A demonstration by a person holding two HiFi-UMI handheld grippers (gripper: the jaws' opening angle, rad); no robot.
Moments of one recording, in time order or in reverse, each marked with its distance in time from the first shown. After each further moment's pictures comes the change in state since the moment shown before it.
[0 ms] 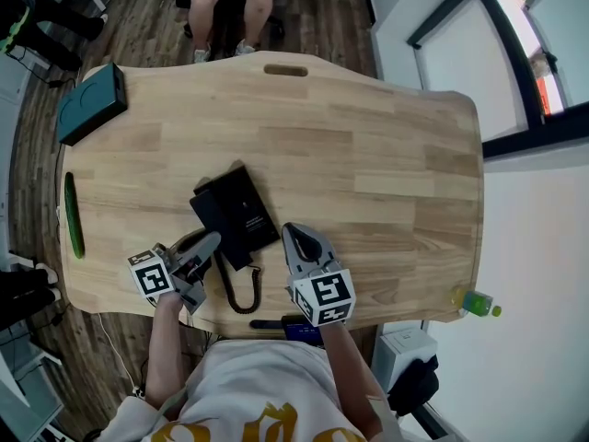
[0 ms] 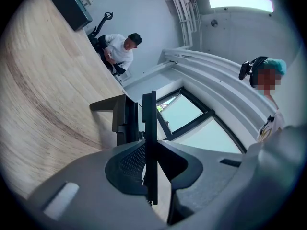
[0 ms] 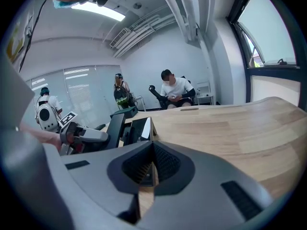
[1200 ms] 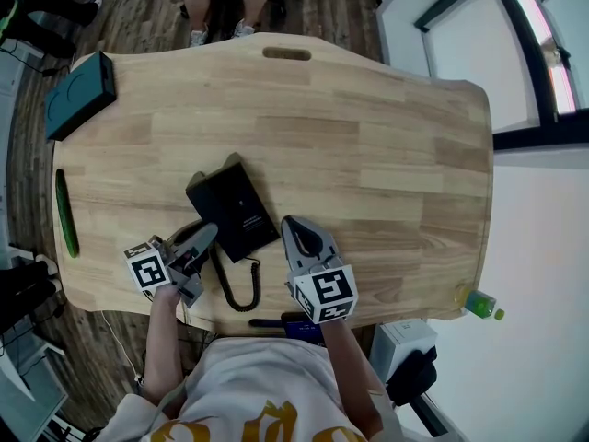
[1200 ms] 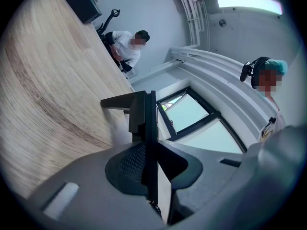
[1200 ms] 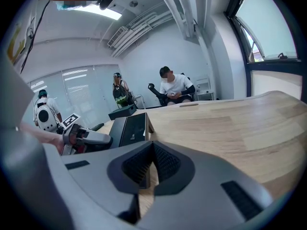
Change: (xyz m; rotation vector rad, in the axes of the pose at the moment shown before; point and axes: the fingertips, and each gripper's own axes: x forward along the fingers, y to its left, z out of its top) left arm 0.011 0.030 0.000 -0.052 0.019 0.044; right arm 0.017 -0.013 -0.010 0.024 0.018 0.012
